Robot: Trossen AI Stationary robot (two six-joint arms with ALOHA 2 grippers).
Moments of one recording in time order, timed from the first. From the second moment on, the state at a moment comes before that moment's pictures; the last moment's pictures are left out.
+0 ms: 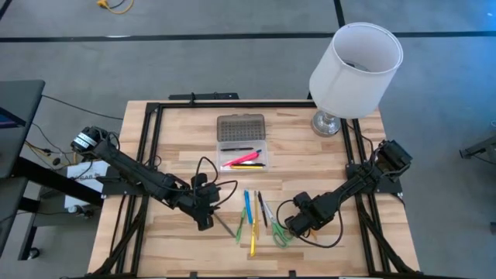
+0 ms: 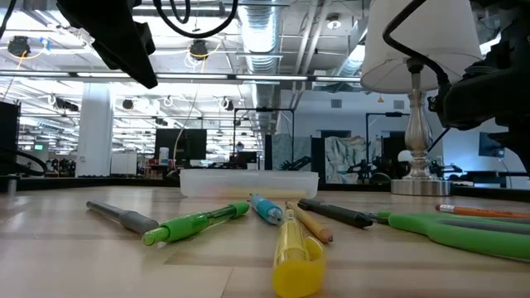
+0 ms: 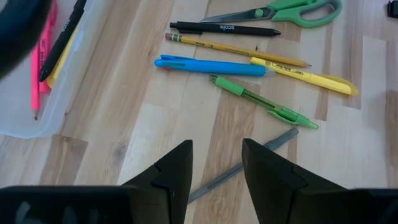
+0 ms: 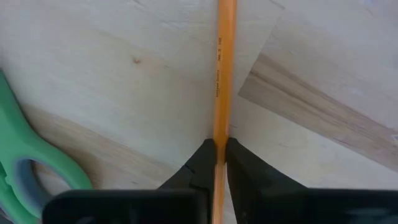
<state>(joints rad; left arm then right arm) -0.49 1.44 1.00 -0.56 -0.33 -0.66 0.61 1.80 1.01 -0.77 -0.05 1.67</state>
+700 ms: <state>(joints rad) -0.49 1.44 1.00 -0.56 -0.33 -0.65 0.61 1.80 1.02 -0.79 -0.02 1.65</state>
